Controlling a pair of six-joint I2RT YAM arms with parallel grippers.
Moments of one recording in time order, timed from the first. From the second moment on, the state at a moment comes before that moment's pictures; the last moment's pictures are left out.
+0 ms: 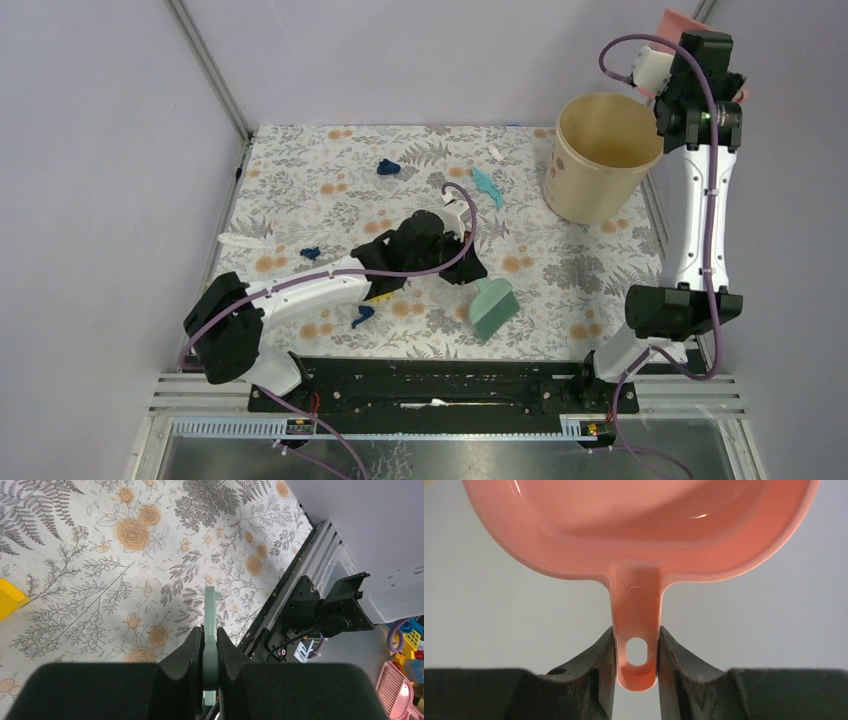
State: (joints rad) left arm -0.95 1.47 1.00 0.02 0.25 -0.54; right arm -0.10 1.70 2.18 -0.86 0.62 -1.44
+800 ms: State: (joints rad) left arm -0.82 1.40 1.10 0.00 -0.25 -0.39; right arm 0.05 0.99 1.16 -1.11 -0.06 -0.65
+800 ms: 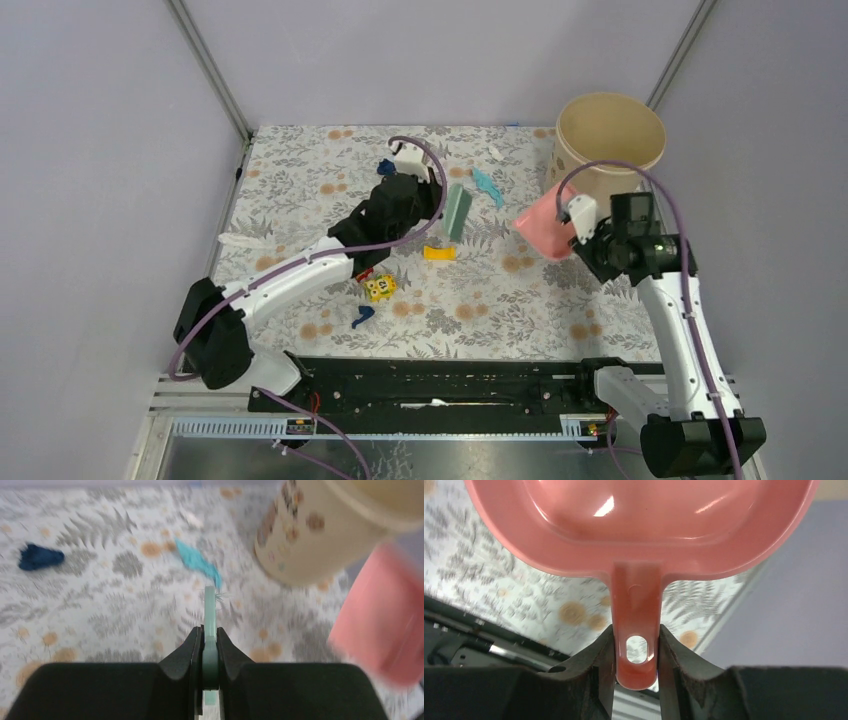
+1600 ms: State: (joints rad) left arm -0.74 2.53 2.21 0.08 -0.14 0.71; right arm 0.11 1.05 0.77 -1.12 -0.06 -0.67
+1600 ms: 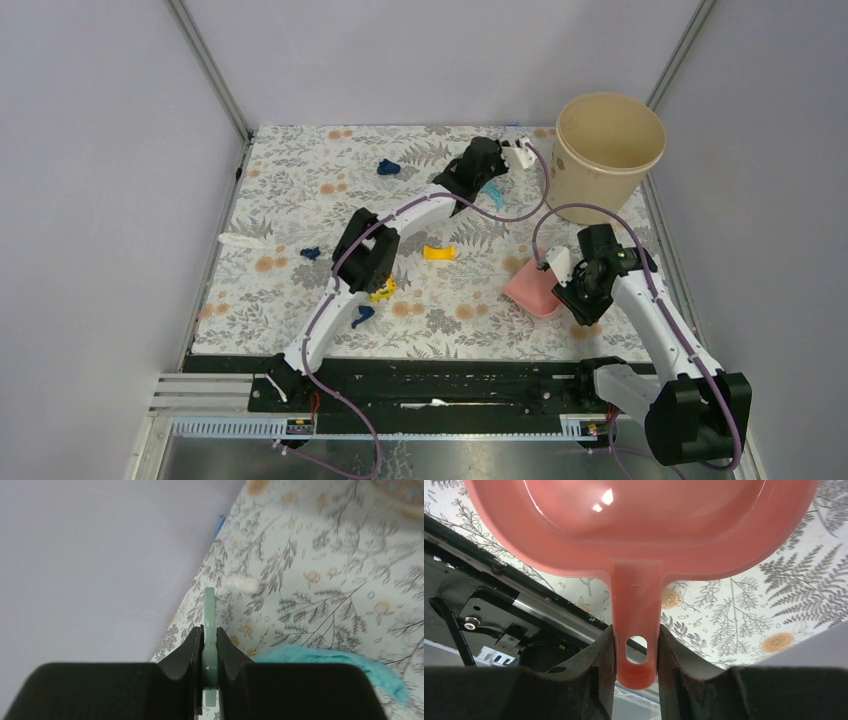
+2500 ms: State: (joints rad) left arm -0.61 2.74 2.35 0.37 0.27 0.69; right arm 0.14 1.16 0.72 -1.14 -0.06 -0.61
